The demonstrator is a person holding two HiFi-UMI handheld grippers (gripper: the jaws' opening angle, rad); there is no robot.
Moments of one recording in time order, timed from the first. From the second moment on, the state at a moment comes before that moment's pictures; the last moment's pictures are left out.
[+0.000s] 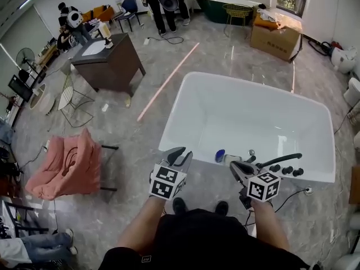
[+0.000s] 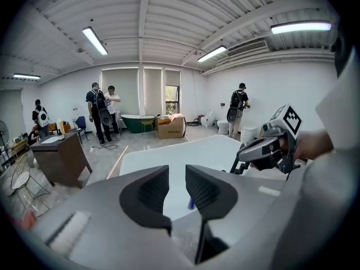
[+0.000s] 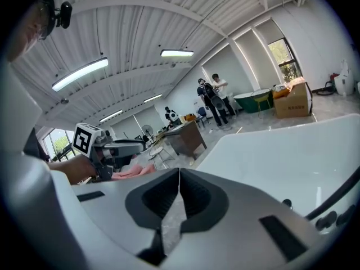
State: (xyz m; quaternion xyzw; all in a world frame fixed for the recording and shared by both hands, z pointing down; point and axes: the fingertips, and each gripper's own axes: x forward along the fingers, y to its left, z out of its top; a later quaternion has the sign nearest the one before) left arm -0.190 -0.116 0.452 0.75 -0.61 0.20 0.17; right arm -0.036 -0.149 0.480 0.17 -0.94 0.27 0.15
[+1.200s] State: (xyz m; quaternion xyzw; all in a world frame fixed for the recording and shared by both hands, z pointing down) left arm -0.263 -0.145 0.349 0.77 -0.62 0.10 0.09; right arm -0.056 -0.166 0.316 0.23 -0.97 0.08 0.04
